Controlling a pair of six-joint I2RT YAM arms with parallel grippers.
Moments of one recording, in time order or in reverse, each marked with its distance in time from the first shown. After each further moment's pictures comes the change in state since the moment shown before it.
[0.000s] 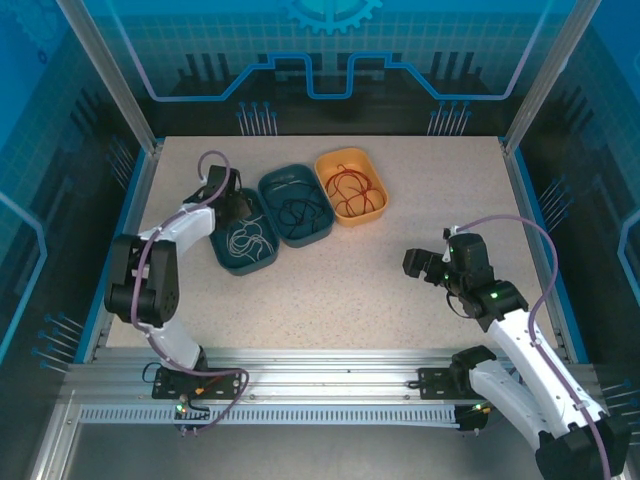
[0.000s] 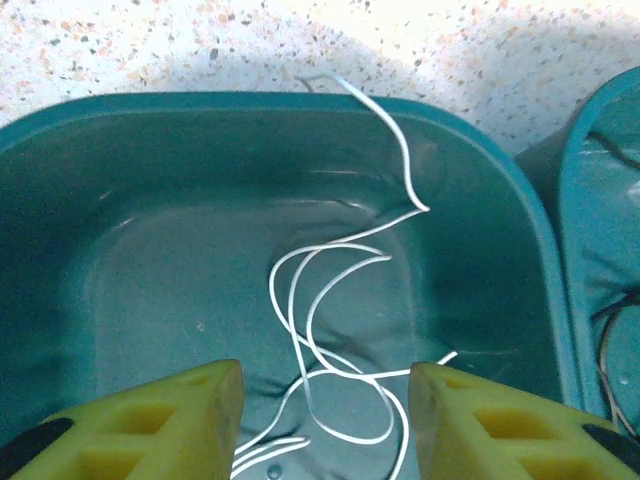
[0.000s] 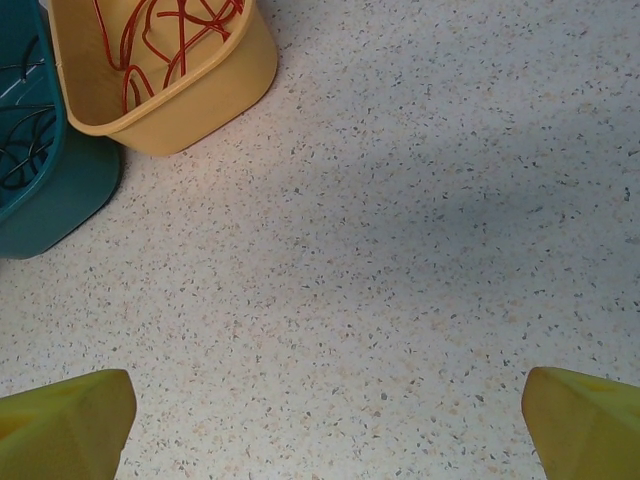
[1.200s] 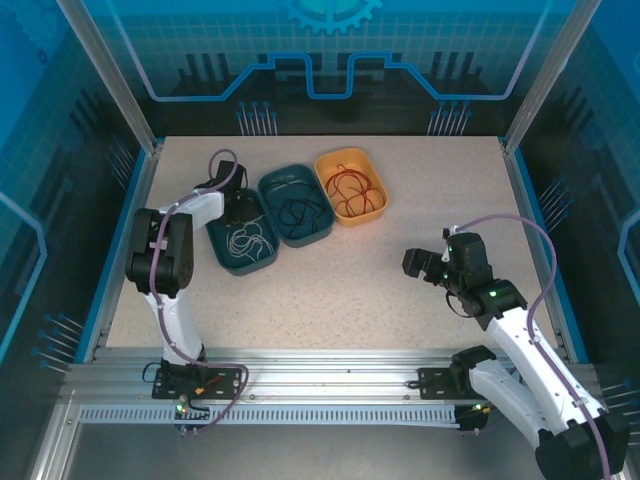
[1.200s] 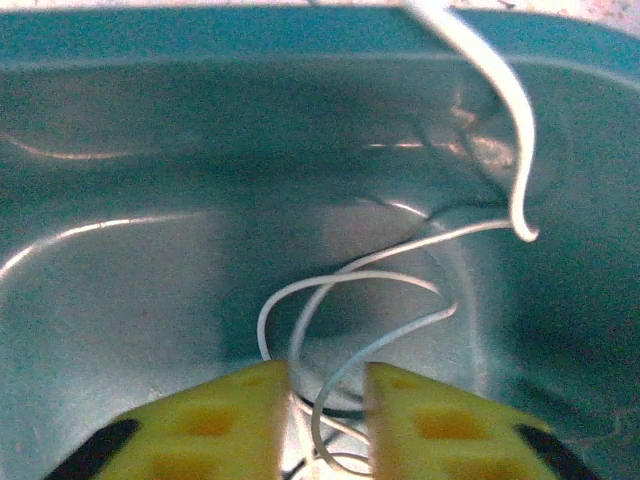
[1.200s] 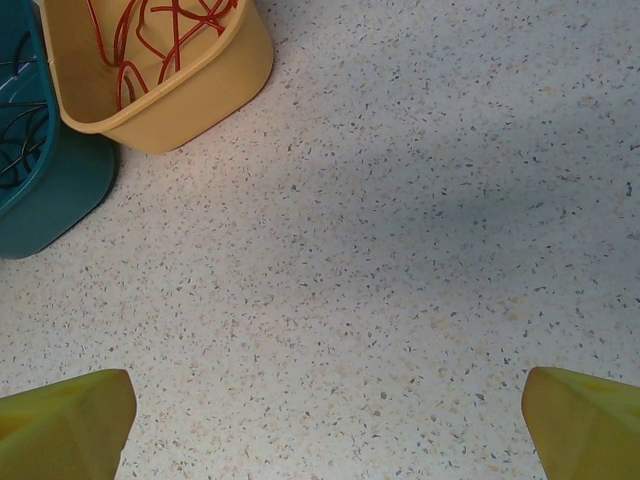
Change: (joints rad) left arm 0.021 0.230 0.186 -0.126 0.049 0.021; right arm 0.000 0.014 0.000 0.003 0.000 0.007
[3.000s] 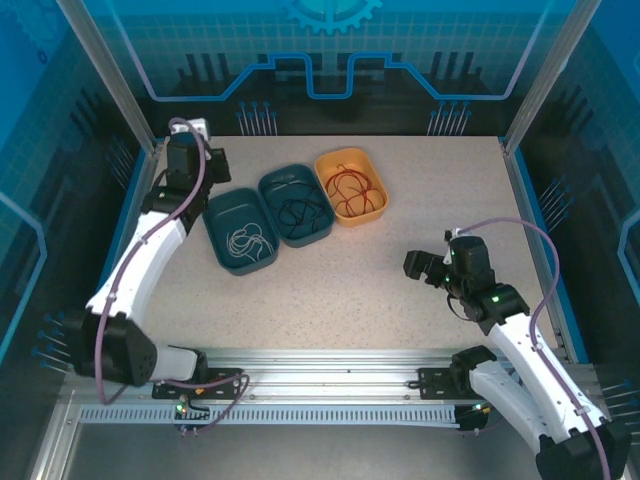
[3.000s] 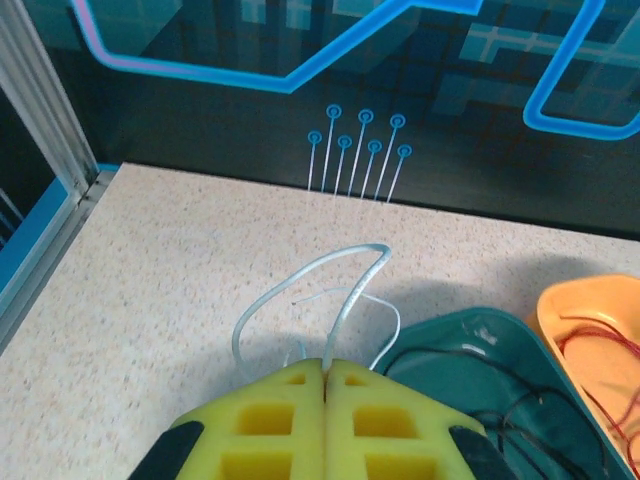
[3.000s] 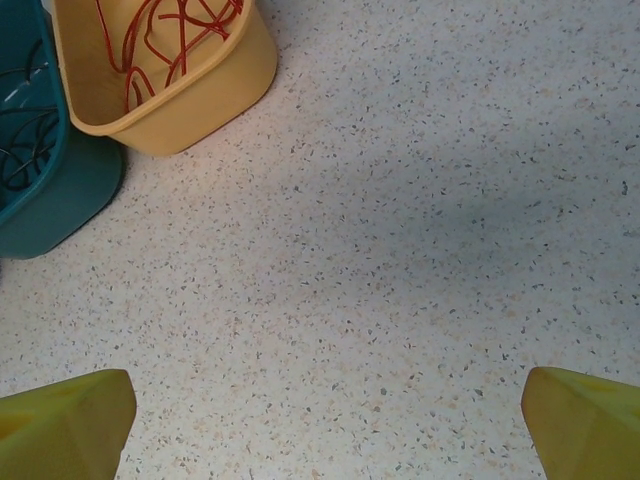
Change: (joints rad) left arm -0.036 -0.657 -0.074 0.085 -0.143 0.279; right arm 0.000 -0.040 -0.016 -0.007 -0.001 0.001
